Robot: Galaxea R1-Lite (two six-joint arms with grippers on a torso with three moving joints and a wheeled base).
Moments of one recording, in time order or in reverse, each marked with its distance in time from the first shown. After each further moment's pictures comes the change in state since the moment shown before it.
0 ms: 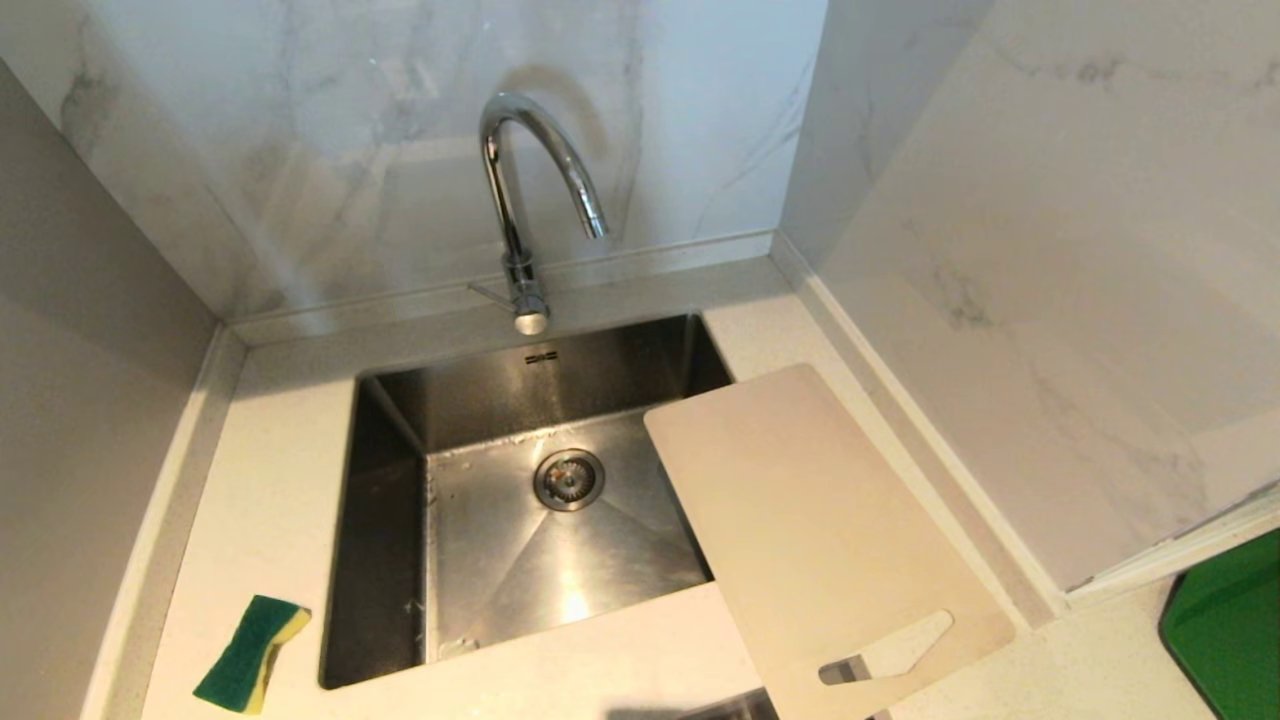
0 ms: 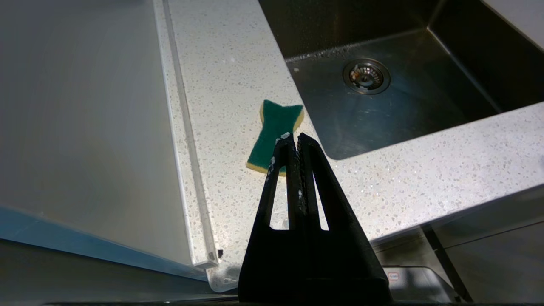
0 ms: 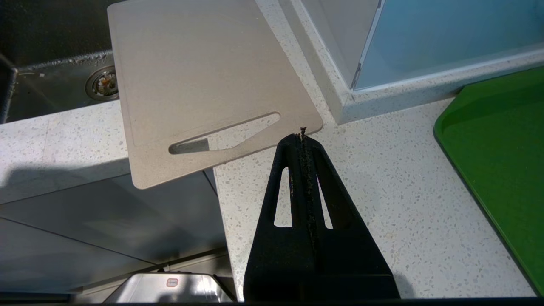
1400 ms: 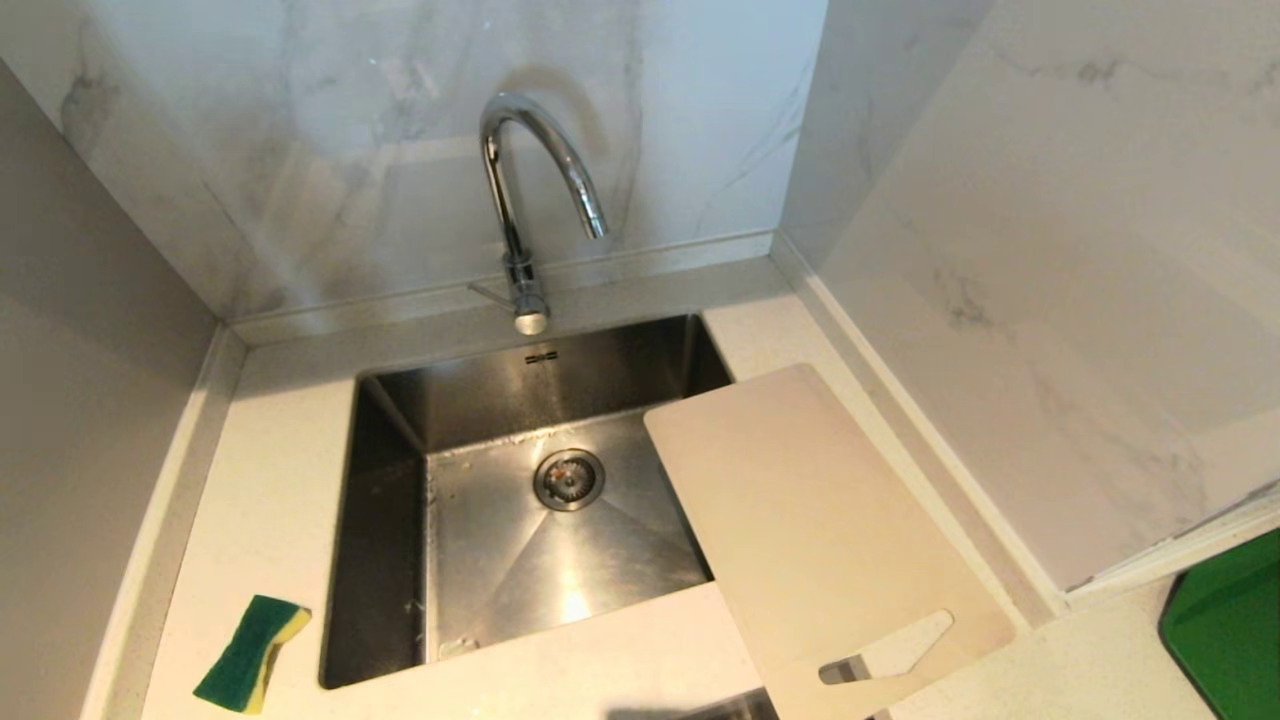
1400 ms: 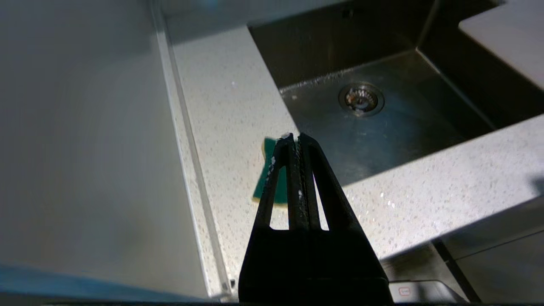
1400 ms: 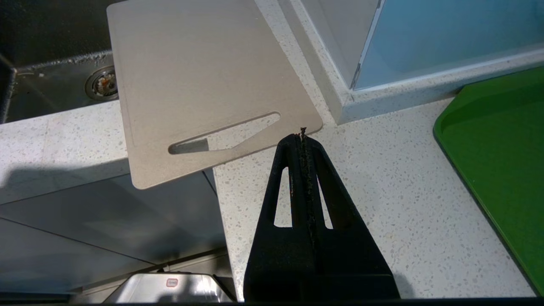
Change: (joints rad) left arm 0.000 0.075 -0.144 0.019 -0.026 0.062; right arm 0.000 0.000 0.000 0.000 0.000 0.000
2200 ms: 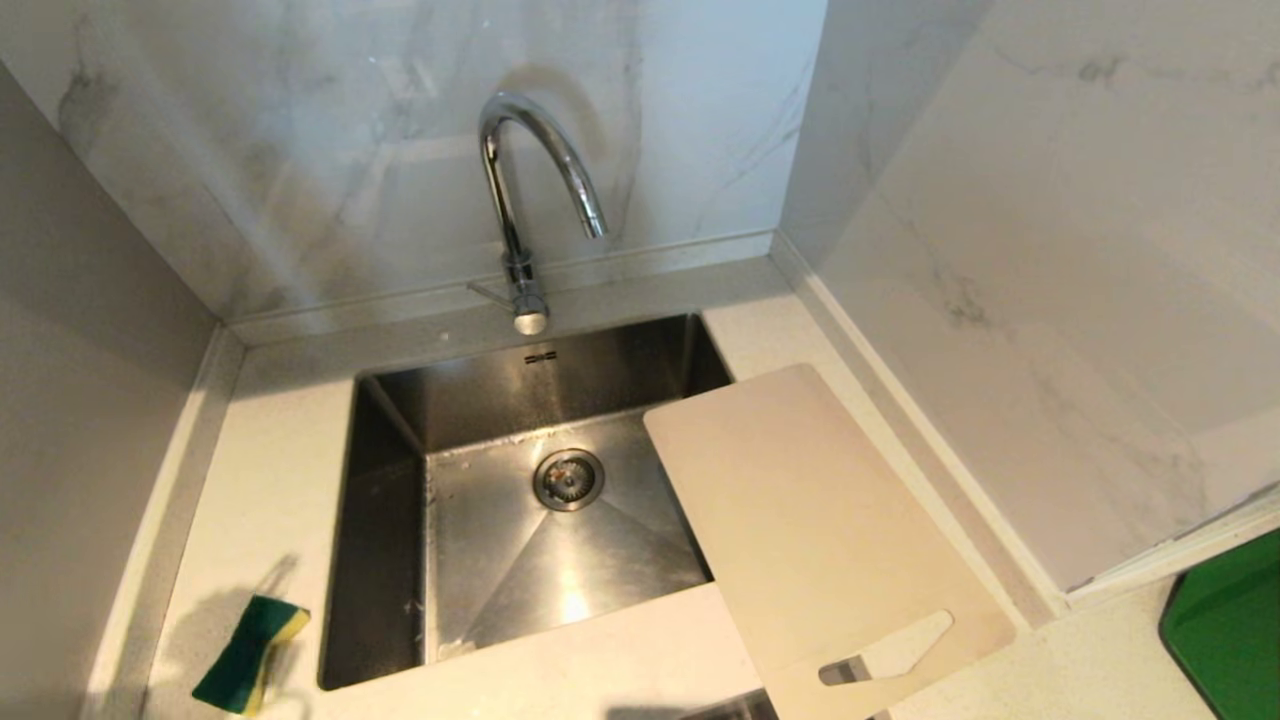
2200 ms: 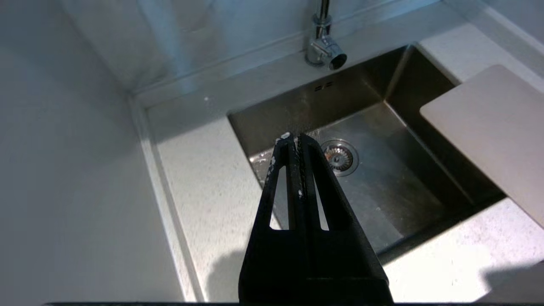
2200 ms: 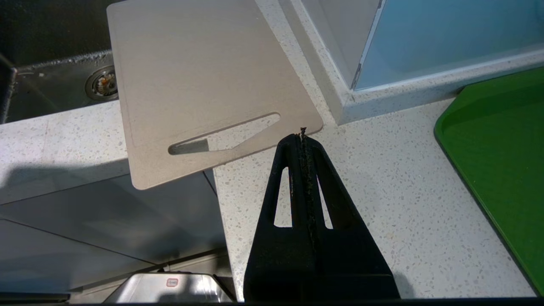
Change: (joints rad) left arm -0.083 0.676 -0.650 -0.006 -0.031 0.028; right arm 0.000 0.000 0.000 0.000 0.000 0.000
